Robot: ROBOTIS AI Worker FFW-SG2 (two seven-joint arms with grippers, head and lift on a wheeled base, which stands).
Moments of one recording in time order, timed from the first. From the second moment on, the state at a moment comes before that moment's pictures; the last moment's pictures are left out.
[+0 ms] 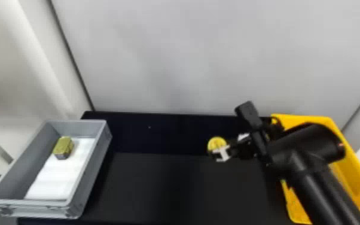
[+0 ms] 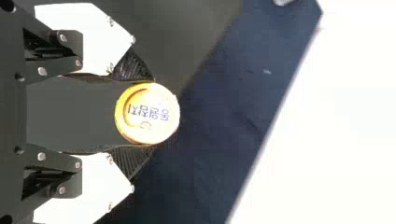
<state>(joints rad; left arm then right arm) -0.02 0.33 0.44 -2.30 -0.03 0.19 0.32 -0.39 -0.11 0.28 -1.42 0.26 0.98 0.59</state>
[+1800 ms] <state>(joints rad) -0.03 0.36 0.44 -2.33 -0.04 0.26 0.31 -0.30 -0.27 -0.18 -2.07 0.33 1.10 0.18</state>
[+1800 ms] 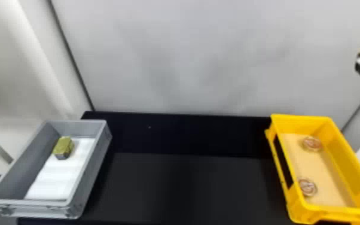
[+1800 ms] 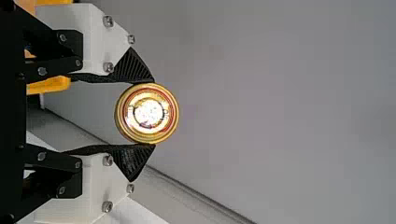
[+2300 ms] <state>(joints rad) -0.03 0.36 0.43 -2.33 -0.05 0.26 0.31 -0.32 -0.35 -0.23 -1.74 0.02 1.05 0.12</state>
